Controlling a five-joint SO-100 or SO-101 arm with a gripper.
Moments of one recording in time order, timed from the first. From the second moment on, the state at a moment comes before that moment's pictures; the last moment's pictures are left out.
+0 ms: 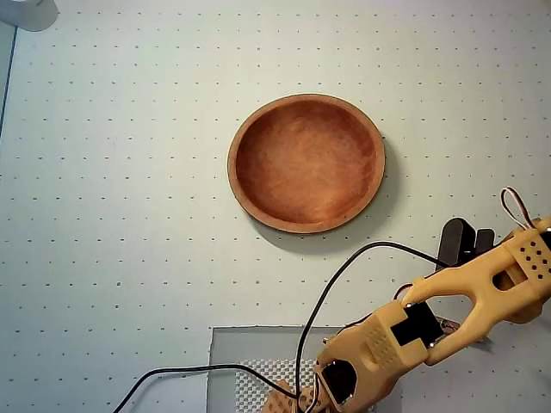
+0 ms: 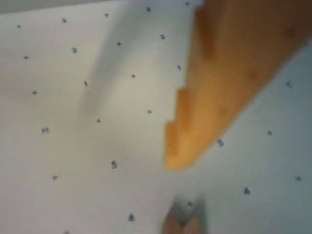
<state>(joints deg) 64.2 71.3 69.3 98.6 -43.9</state>
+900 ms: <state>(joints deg) 70.7 71.1 80.8 99.2 -54.3</state>
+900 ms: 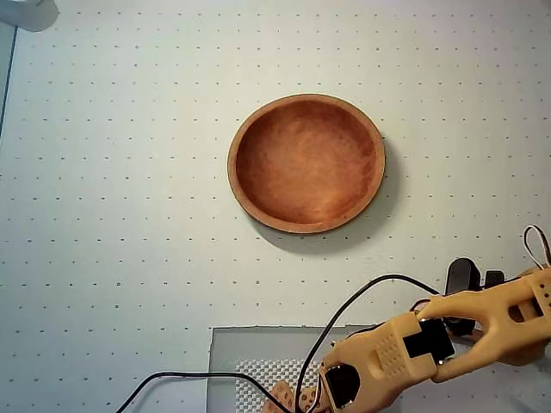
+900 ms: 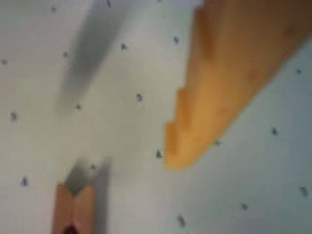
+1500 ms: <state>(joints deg) 70.0 74.6 88.3 100.7 -58.4</state>
